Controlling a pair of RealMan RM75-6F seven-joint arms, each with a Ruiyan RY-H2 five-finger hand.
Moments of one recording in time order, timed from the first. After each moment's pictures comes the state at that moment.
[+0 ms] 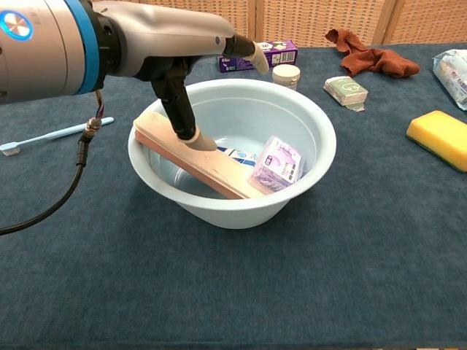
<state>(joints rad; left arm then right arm) -1.11 -1.46 -0.19 -2.22 0.56 1.34 0.94 -0.12 -1.02 -0.15 -1.73 -2.00 1.75 -0.05</state>
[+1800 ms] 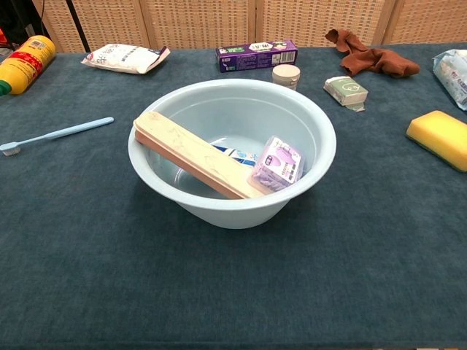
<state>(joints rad) -0.23 -1.22 0.21 -1.96 1.51 1.60 0.28 -0.11 -1.05 -0.12 -1.72 -1.93 1.69 -0.11</state>
